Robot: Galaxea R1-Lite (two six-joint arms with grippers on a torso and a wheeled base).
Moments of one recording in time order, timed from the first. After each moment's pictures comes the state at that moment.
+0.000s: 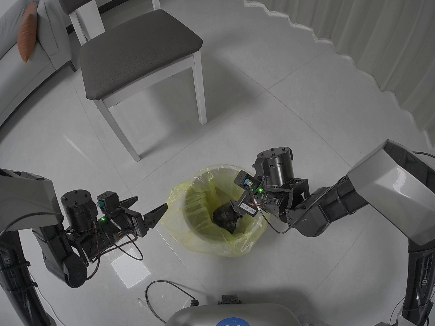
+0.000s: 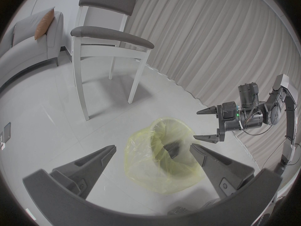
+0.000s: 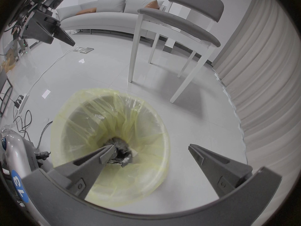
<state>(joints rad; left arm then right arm) -0.24 2.08 -0.33 -1.55 -0.28 -0.15 0.64 2.28 -1.27 -0.58 -0.26 -0.65</state>
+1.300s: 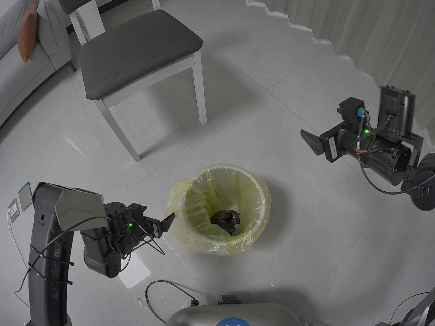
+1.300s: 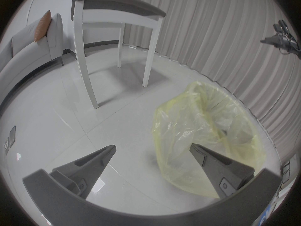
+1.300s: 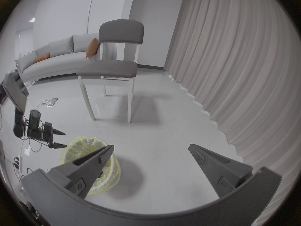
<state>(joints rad) -0.20 2.58 -0.74 -1.55 -0.16 -0.01 0.46 1.63 -0.94 -0.59 -0.26 -0.36</state>
